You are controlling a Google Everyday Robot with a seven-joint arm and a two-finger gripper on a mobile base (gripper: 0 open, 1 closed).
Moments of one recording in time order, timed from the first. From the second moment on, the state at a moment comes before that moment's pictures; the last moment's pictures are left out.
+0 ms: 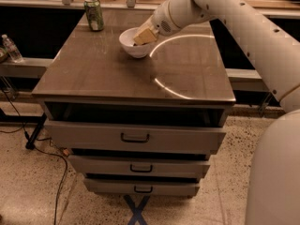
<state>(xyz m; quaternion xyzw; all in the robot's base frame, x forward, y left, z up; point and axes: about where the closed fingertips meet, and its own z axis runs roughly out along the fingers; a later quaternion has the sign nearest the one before) 0.749 0.017 0.920 -0.53 0.71 0.17 0.43</state>
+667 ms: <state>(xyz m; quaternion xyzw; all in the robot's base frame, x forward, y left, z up) 0.734 -0.004 0.921 -0.54 0.71 0.17 0.42</state>
